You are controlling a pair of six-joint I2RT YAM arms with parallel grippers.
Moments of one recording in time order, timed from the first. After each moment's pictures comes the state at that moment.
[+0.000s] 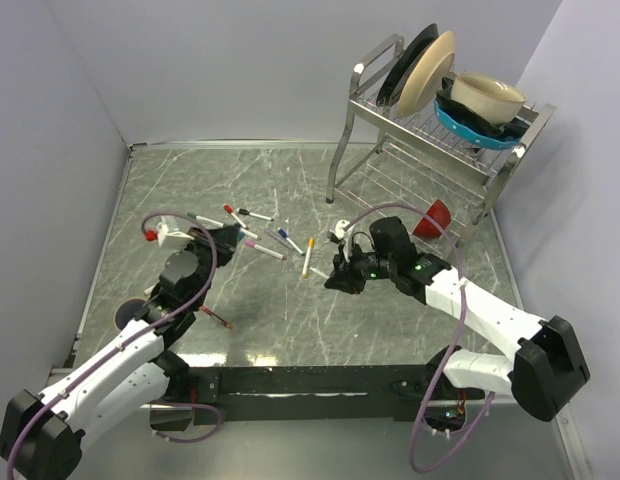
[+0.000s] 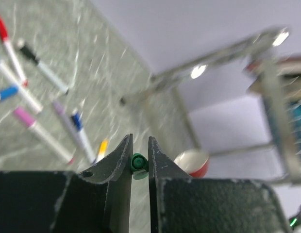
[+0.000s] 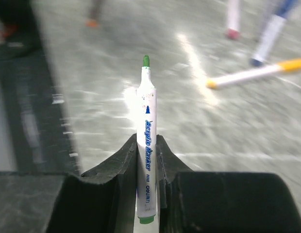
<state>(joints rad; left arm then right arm) -0.56 0.75 0.41 0.30 -0.41 -1.08 0.61 1.16 0.74 -0.22 -0.61 -0.15</state>
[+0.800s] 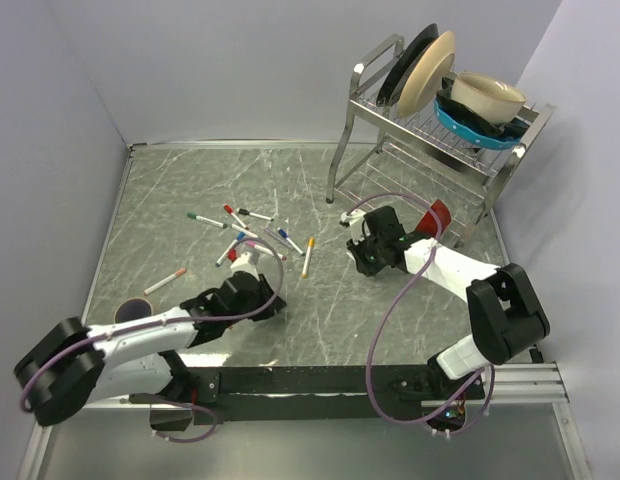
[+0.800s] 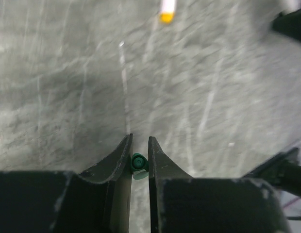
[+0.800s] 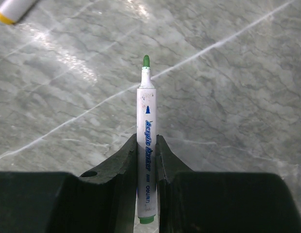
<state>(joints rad) -0.86 1.10 0.36 0.10 -0.13 -0.98 0.47 1.49 0.85 -0.35 -0.14 -0.19</state>
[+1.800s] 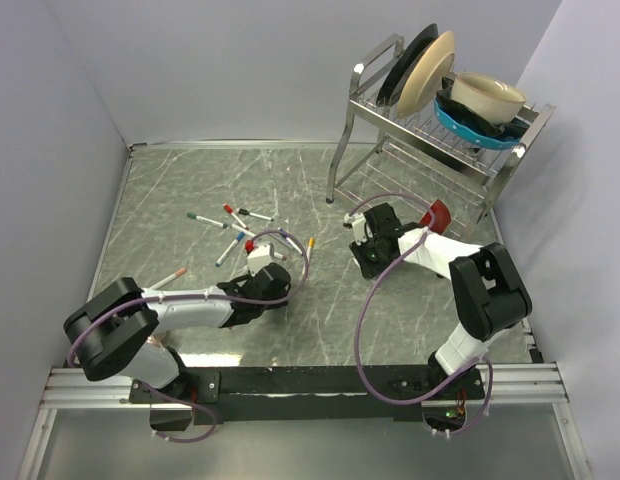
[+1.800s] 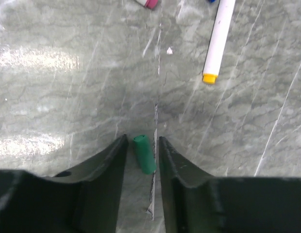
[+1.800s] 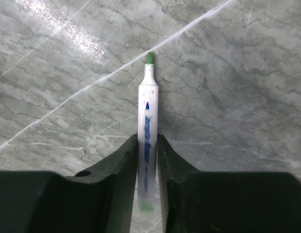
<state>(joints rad) -0.92 1.44 0.57 0.00 -0.44 -0.93 0.41 1.64 0.92 -0.43 -0.14 -0.19</state>
